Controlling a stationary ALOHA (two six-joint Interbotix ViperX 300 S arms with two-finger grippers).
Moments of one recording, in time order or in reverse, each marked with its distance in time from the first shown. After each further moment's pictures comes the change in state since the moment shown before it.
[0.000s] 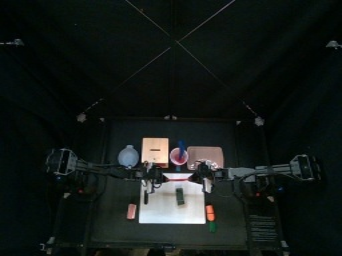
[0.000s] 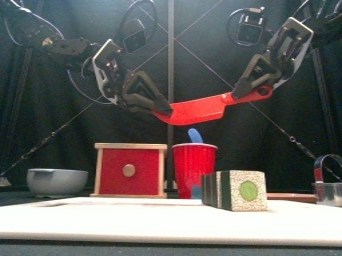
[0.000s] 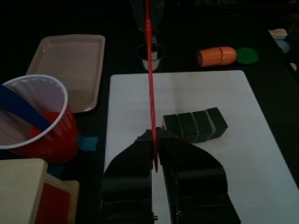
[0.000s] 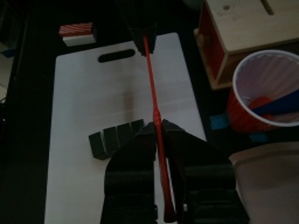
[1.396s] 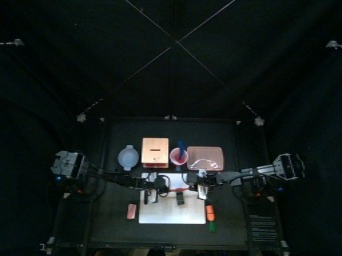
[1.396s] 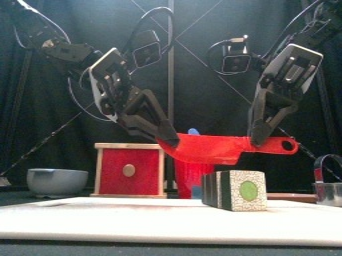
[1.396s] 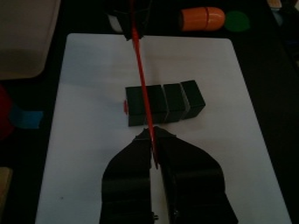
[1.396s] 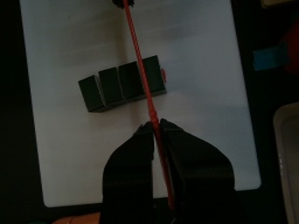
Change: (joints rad) left arm -0.137 0.160 -0.058 -0.138 0.044 -0.006; right arm 0.029 0.239 -0.081 0.037 0.235 -0.005
